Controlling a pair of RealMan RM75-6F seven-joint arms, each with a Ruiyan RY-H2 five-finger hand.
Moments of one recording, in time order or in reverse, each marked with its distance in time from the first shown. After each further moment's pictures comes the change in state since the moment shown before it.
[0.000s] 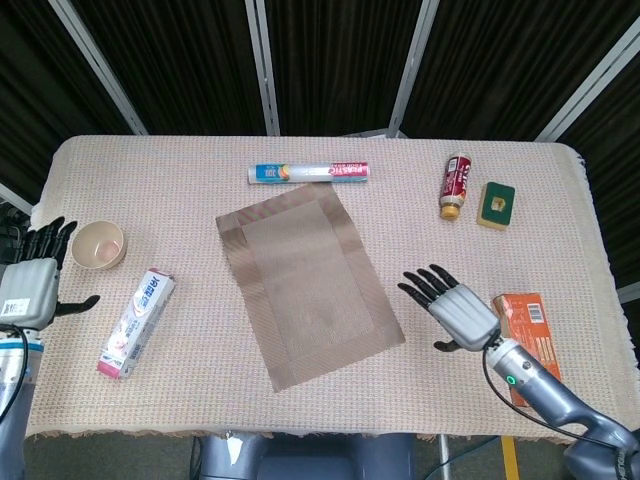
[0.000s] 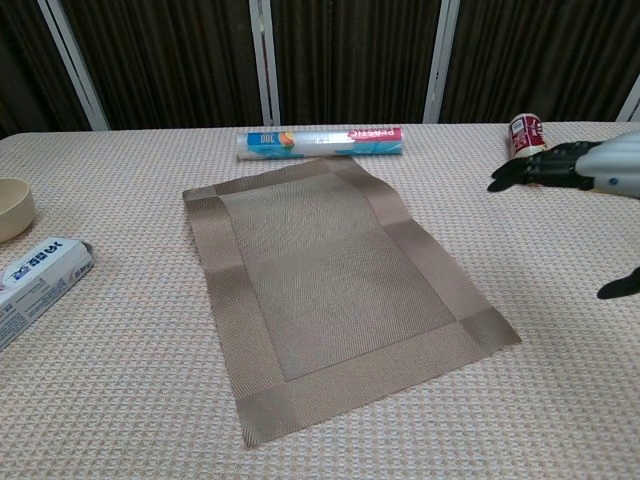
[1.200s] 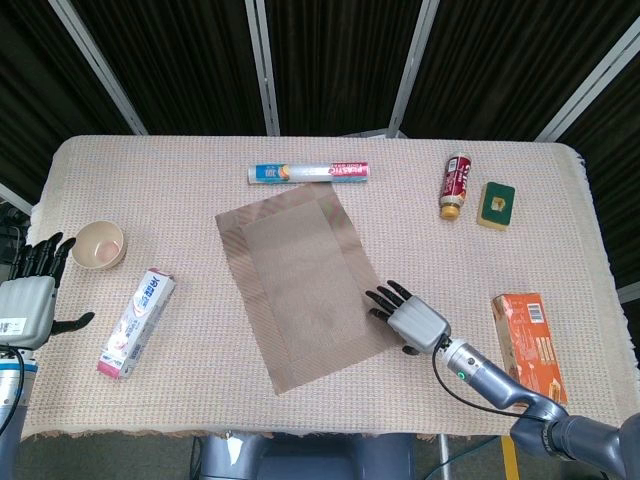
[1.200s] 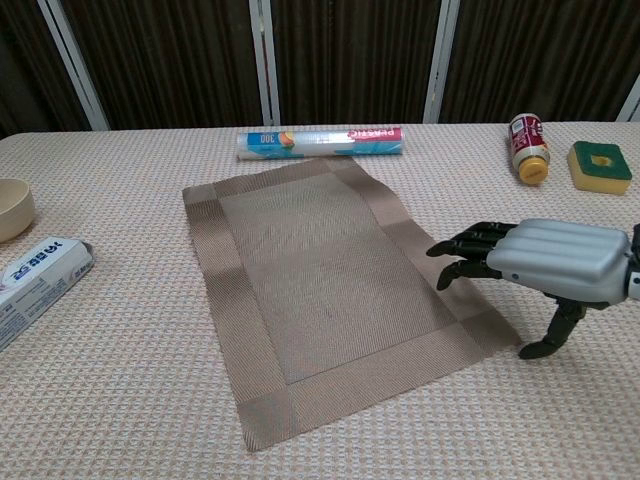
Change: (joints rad) left arm 0.049 0.018 0.027 -0.033 0.076 0.027 0.042; right arm 0.088 -0.367 -0.114 0.420 -0.071 0.056 0.041
